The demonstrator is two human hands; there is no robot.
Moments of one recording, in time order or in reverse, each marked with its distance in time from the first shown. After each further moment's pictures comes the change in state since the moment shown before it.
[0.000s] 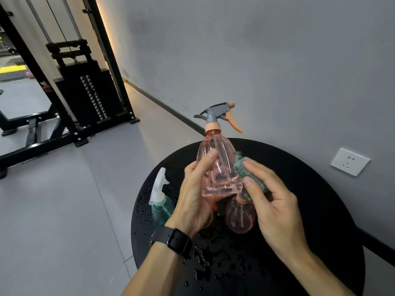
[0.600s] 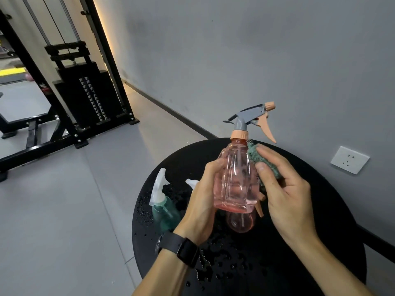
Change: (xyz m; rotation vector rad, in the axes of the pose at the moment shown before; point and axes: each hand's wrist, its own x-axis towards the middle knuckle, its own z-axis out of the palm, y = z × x) left_hand -0.011 -0.011 0.008 0.399 -0.036 -0.029; right_hand 0.016 -0.006 -0.010 0.016 0.124 0.019
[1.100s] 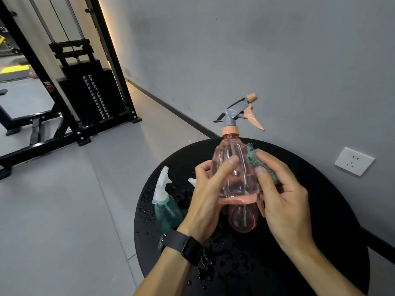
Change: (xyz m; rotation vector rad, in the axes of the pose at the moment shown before) left_hand 0.003 -0.001 0.000 -0.181 0.075 0.015; right_hand -0.010 0.006 0.008 0.033 -0.001 0.032
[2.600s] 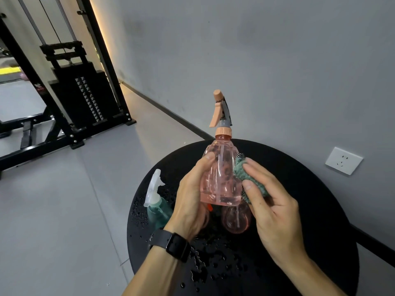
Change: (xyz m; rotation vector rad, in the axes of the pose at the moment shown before) left_hand 0.001 0.010 -0.002 0.026 -0.024 0.061; right_hand -0.013 0.001 -0.005 -0.027 -0.060 -0.099
